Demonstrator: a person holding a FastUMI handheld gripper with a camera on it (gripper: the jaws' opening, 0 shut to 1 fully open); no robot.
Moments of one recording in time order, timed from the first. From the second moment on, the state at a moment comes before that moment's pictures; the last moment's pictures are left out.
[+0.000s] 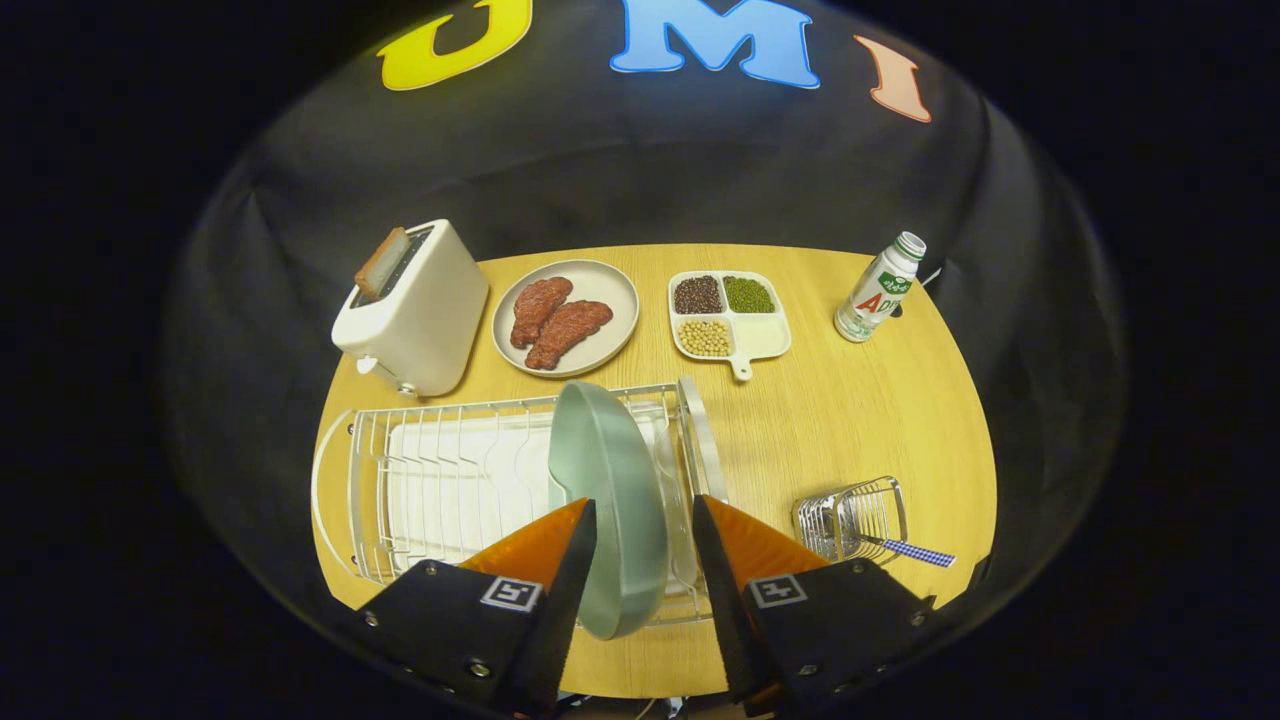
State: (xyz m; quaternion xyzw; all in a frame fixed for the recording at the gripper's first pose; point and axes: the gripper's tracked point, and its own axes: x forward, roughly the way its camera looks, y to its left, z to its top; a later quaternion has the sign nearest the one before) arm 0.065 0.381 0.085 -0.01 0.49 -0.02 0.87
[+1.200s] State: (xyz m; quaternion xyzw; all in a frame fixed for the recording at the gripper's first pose) arm 0.078 0.386 0.155 -0.17 0.42 -0.11 0.89
